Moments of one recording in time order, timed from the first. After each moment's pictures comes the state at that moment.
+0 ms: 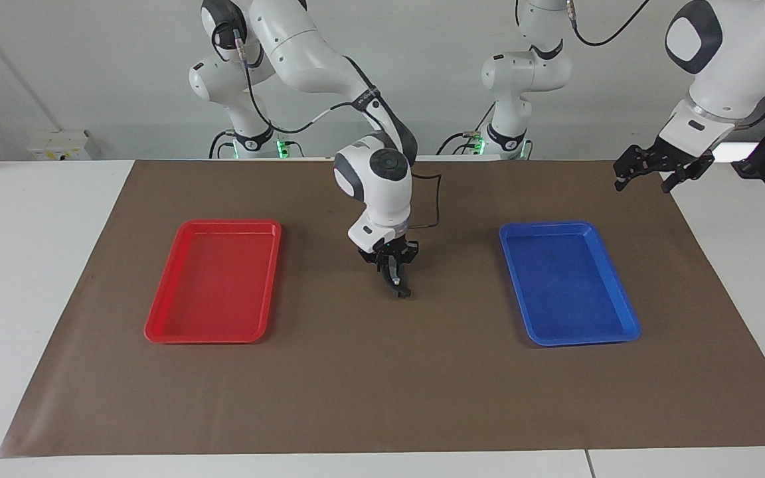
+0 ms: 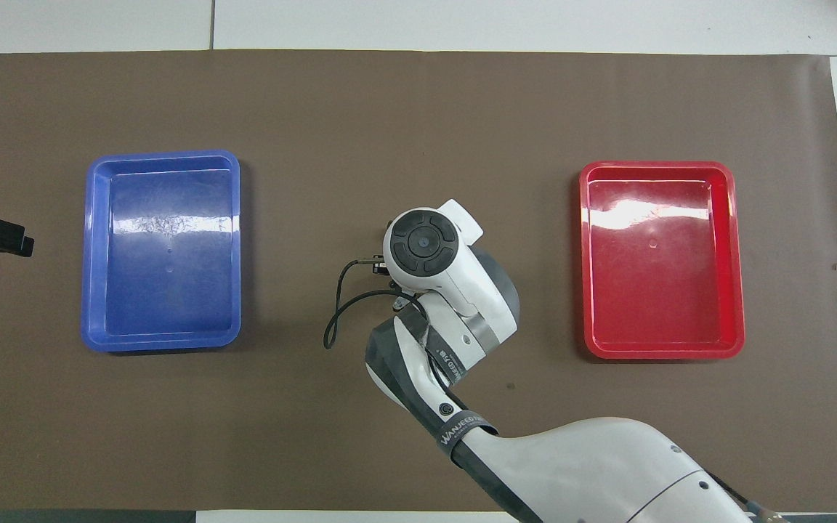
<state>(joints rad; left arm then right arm) -0.04 -0.05 0.07 -1.71 0.01 1.61 0.18 0.68 0.47 -0.05 -1.76 0.03 2.27 0.69</state>
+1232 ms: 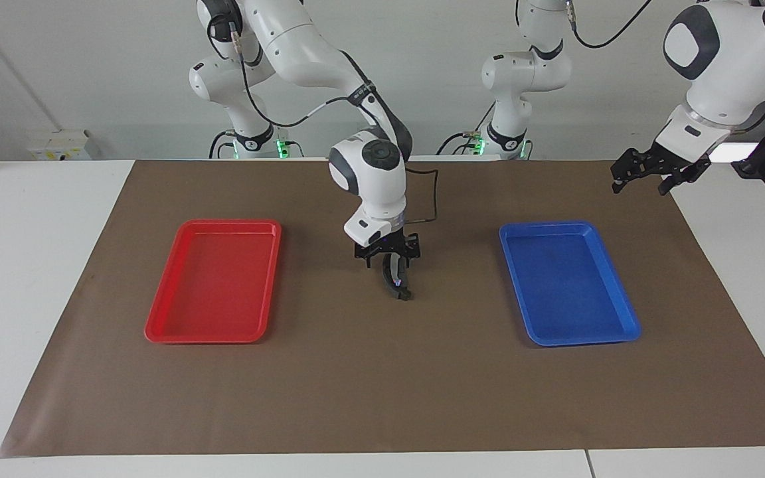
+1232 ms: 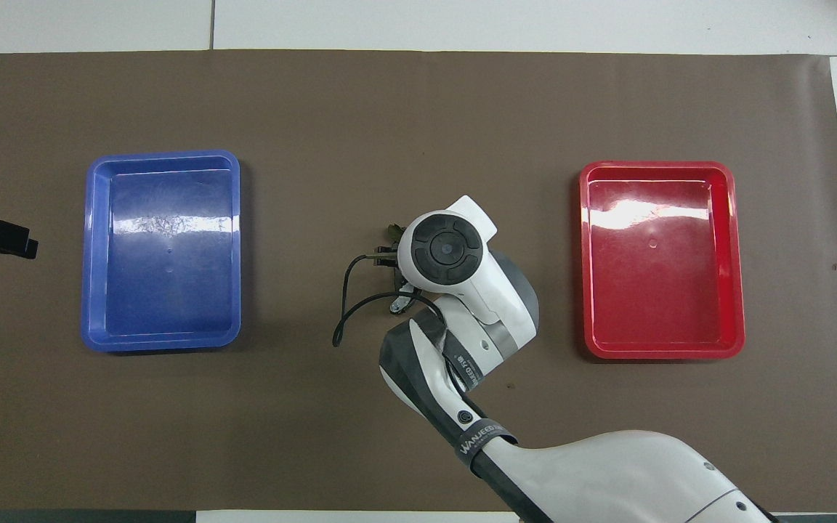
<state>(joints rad) -0.03 -0.04 0.07 -1.72 0.01 1.61 0.18 0.66 0.38 -0.07 -1.81 0.03 2.32 0.69</state>
